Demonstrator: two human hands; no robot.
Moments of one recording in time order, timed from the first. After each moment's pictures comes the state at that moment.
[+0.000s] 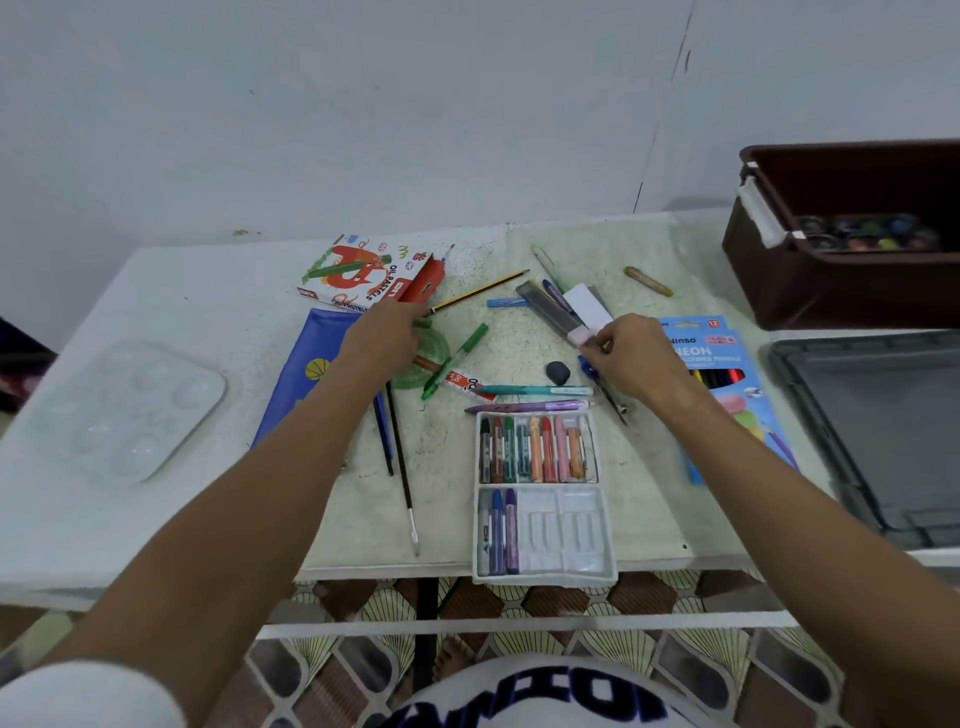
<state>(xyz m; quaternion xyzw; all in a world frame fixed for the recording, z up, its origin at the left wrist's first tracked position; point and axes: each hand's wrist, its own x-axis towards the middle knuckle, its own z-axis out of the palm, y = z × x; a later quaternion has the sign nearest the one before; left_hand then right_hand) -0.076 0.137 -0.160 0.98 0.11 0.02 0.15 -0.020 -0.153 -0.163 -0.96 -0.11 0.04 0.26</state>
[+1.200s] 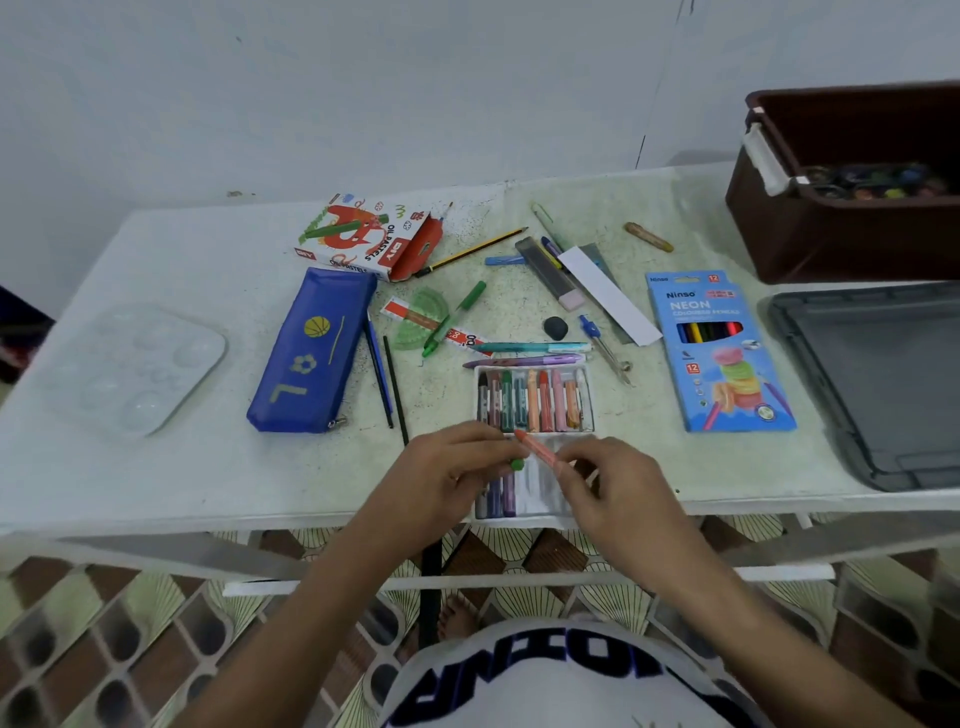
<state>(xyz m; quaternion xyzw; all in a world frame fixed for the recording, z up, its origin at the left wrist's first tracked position) -0.251 0.028 -0.168 0.91 -0.16 0.10 0.38 -0.216 -0.172 -0.147 -0.91 -0.16 0.11 0.37</state>
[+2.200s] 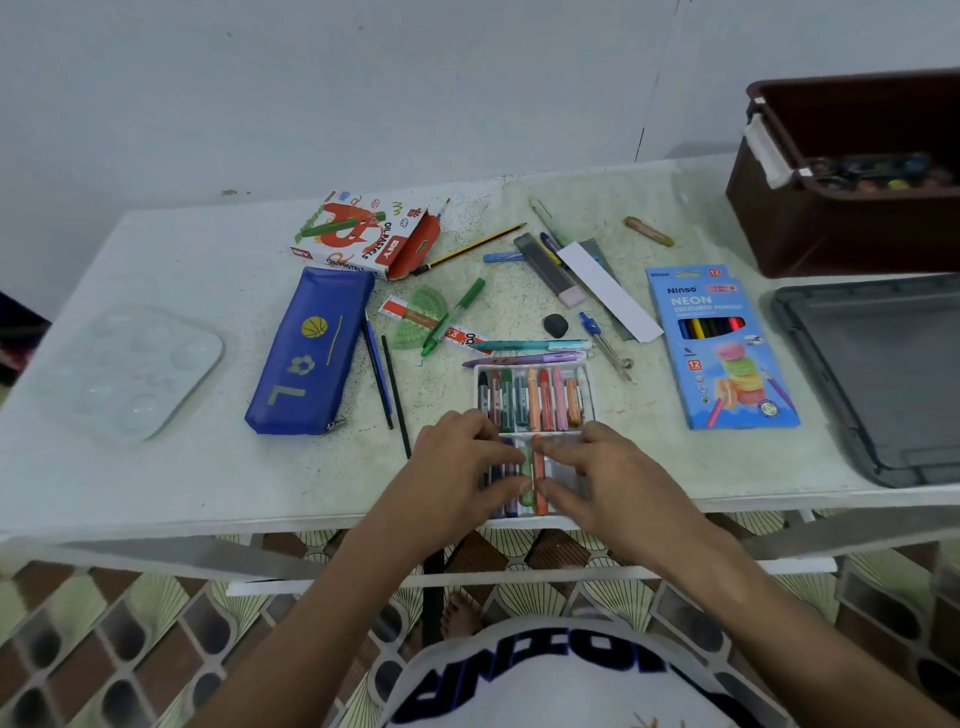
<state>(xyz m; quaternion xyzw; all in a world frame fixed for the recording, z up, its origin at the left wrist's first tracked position) -0.243 0.017 -0.166 0.97 -0.07 -0.02 0.25 -0.200 -0.171 -0.156 -0.92 -0.29 0.14 0.24</state>
